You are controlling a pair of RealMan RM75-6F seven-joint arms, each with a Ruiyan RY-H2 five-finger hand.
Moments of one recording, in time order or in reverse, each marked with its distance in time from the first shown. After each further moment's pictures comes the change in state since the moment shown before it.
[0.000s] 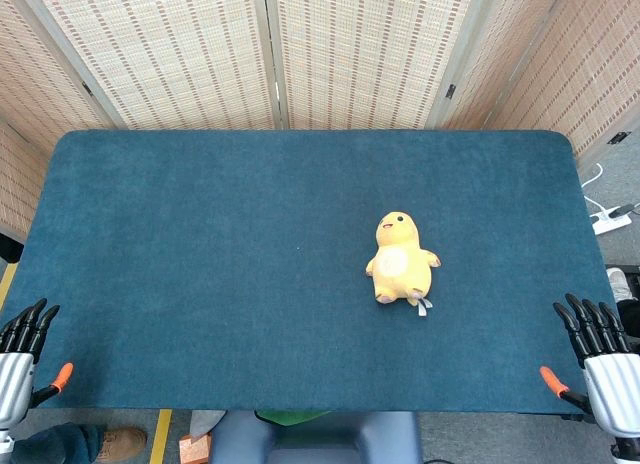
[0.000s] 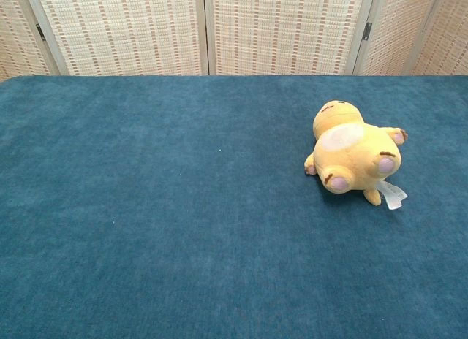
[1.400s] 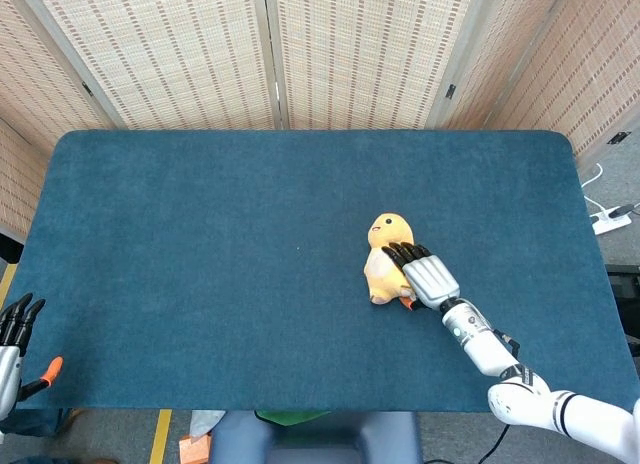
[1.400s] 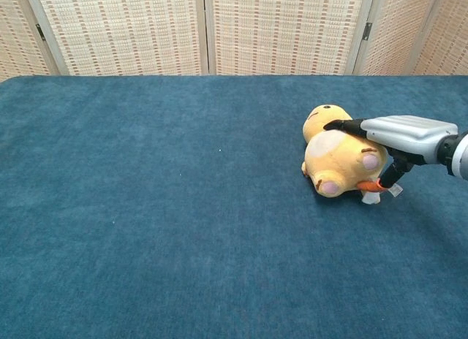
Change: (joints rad) left arm -0.013 0.019 -0.026 0.018 -0.063 -0.038 -0.072; right arm 0.694 -0.385 0.188 0.245 0.446 -0.916 -0.173
